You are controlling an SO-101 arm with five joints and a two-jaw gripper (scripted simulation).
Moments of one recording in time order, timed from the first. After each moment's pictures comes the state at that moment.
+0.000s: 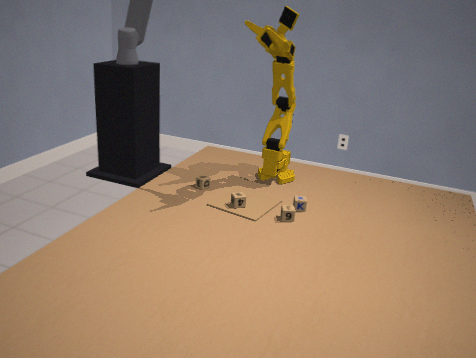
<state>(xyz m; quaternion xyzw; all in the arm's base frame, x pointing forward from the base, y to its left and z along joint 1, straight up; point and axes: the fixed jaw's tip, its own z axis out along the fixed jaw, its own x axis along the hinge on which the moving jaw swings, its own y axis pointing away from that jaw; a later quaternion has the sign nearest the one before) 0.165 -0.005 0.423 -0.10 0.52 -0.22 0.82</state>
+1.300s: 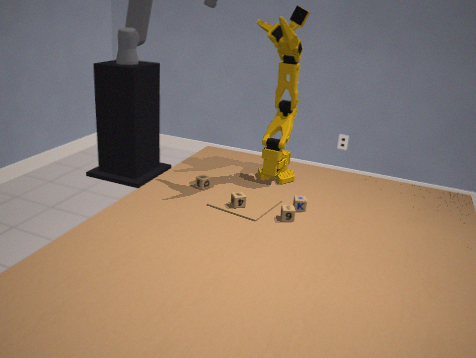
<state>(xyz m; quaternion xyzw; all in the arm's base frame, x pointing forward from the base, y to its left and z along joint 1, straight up) 0.088 0.001 0.448 -0.08 0.41 -0.24 0.88</state>
